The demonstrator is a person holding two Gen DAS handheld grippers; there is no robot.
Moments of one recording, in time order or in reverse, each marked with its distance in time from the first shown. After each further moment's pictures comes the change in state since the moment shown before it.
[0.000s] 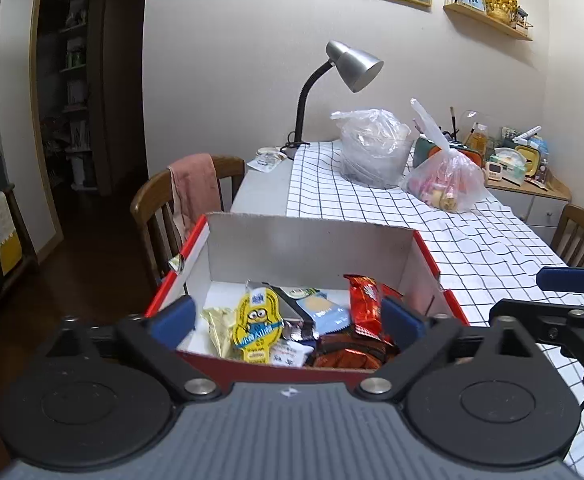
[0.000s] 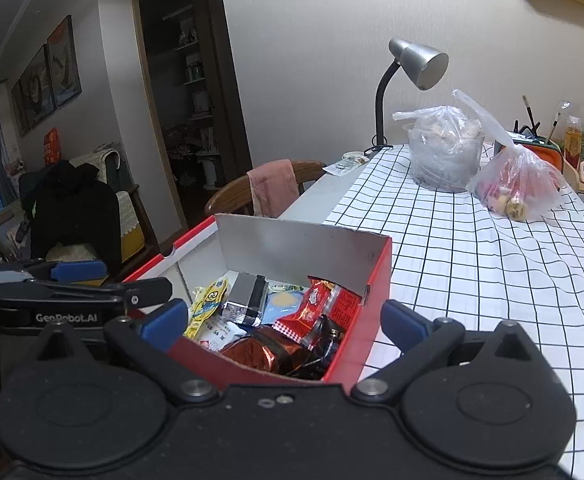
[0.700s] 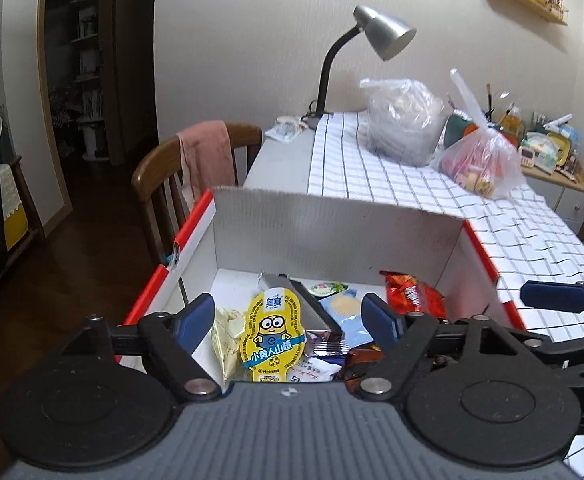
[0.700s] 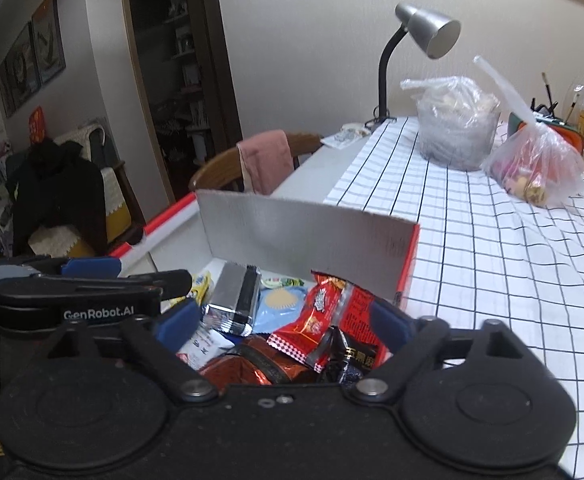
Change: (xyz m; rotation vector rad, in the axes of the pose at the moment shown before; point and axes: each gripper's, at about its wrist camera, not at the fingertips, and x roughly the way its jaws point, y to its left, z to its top) left arm 0.068 0.008 0.007 -0.033 0.078 0.053; right arm 0.070 0.008 0.005 -0.002 0.071 -0.028
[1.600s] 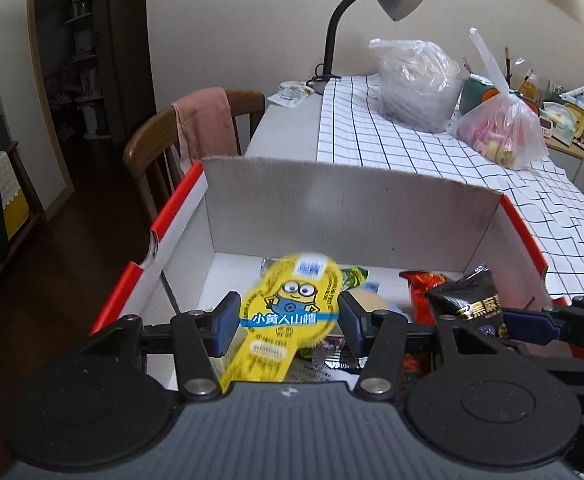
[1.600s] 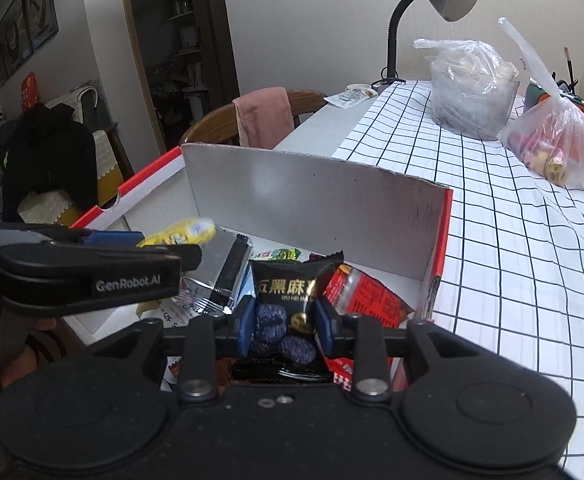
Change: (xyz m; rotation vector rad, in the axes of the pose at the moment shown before) left arm 0.059 0.001 0.004 0.022 0.111 0.035; right arm 0.057 0.008 -0.007 -0.032 0.127 -0.019
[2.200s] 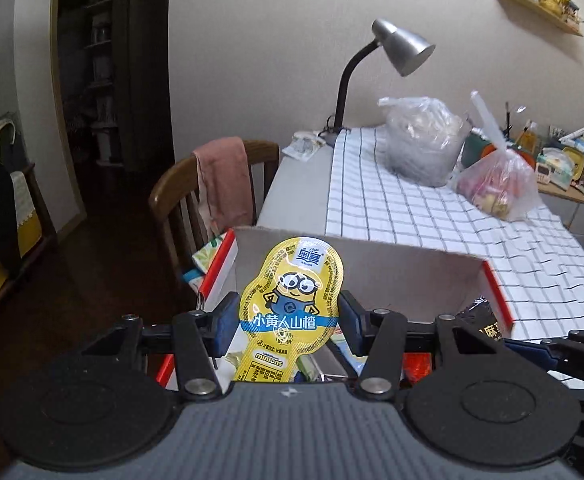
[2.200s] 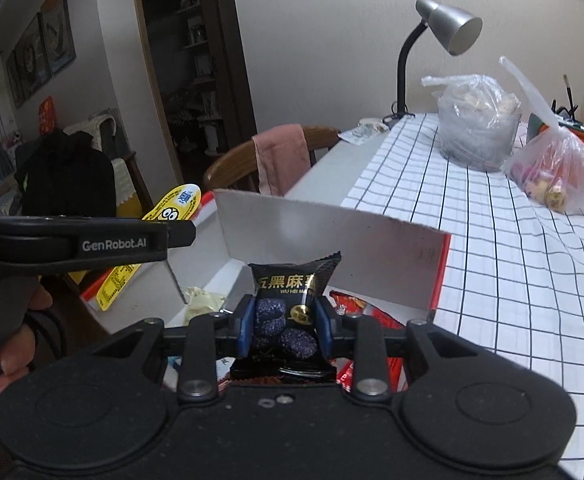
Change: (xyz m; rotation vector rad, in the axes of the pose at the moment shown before) left arm -0.049 0.012 0.025 -0.039 -0.110 0.018; right arm -0.034 0.006 0.013 0.004 -0.081 0.042
